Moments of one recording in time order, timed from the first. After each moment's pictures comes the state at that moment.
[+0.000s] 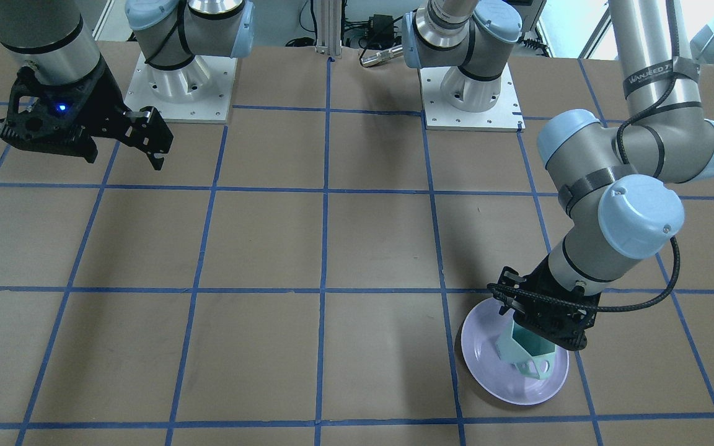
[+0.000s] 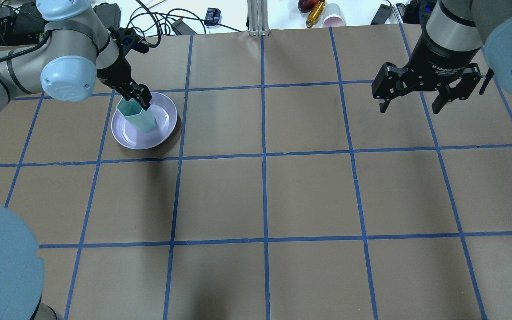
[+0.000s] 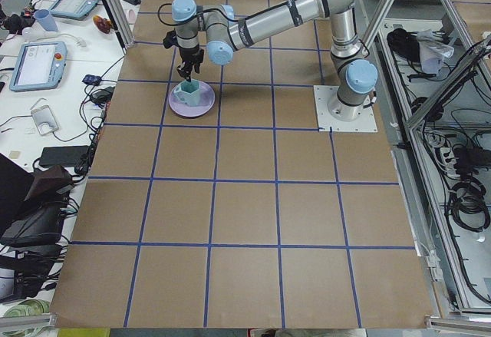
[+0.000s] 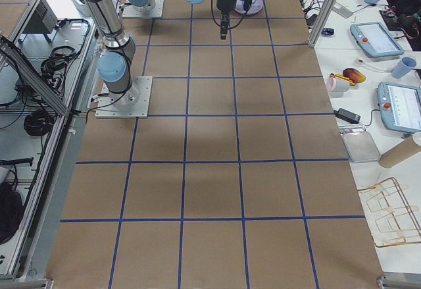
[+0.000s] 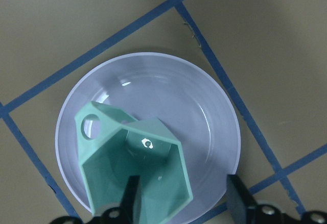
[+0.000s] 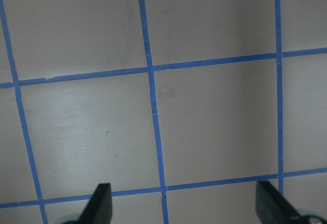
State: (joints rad) left arm -1.44 -1.97 -1.56 -1.13 1.55 0.62; right arm 1.52 -1.59 1.63 -1.60 -1.59 0.04
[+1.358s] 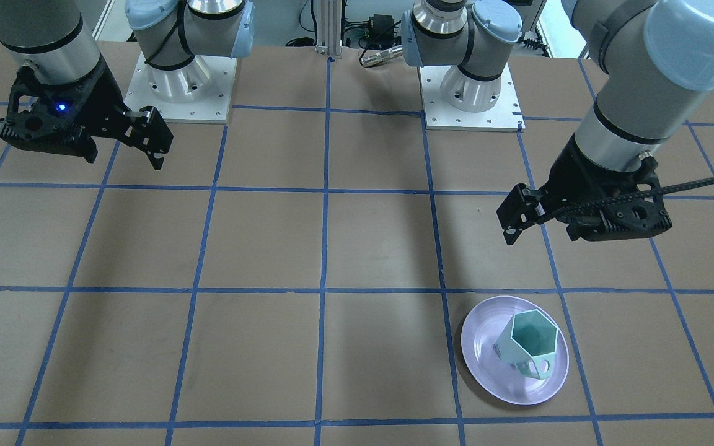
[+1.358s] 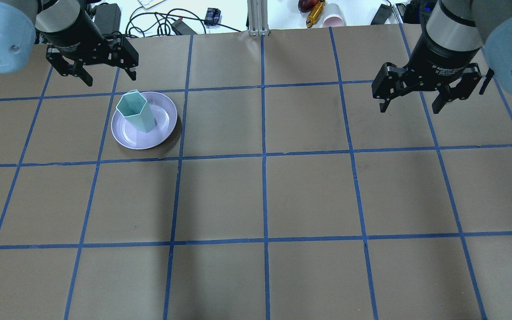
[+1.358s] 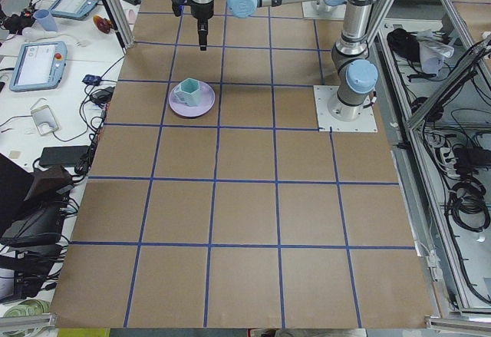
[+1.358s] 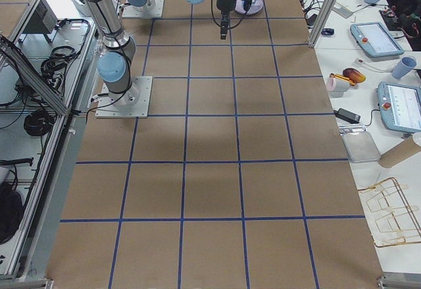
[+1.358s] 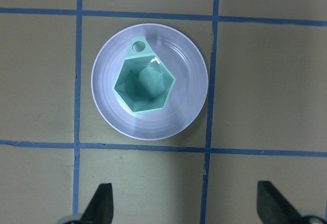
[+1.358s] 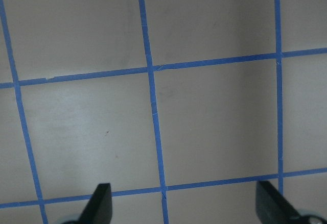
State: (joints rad) left arm -1.48 -1.73 -1.49 -1.41 1.55 -0.01; right arm 1.52 -1.59 1.63 -1.60 -1.59 0.04
